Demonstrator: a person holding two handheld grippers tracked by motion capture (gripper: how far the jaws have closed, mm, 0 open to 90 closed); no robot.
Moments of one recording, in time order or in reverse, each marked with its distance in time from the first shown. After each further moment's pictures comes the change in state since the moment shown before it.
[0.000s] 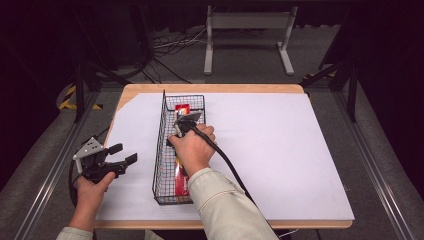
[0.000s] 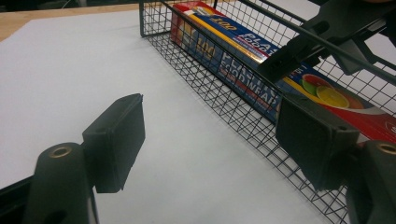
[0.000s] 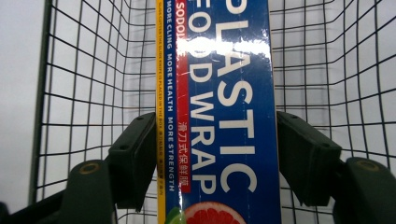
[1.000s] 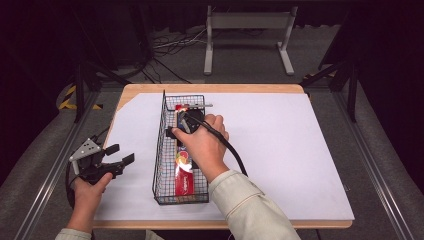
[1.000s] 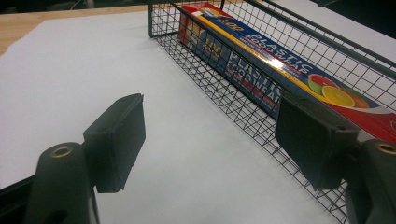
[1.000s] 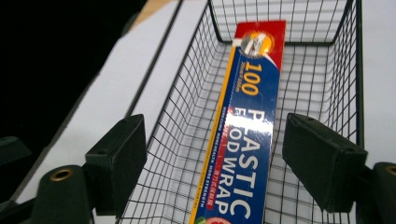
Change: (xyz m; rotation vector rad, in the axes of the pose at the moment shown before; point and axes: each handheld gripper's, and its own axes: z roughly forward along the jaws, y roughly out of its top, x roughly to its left) left arm 0.002 -0.002 -0.006 -0.013 0.024 -0.004; right arm -0.014 0.002 -0.063 -0.342 0.217 -0.213
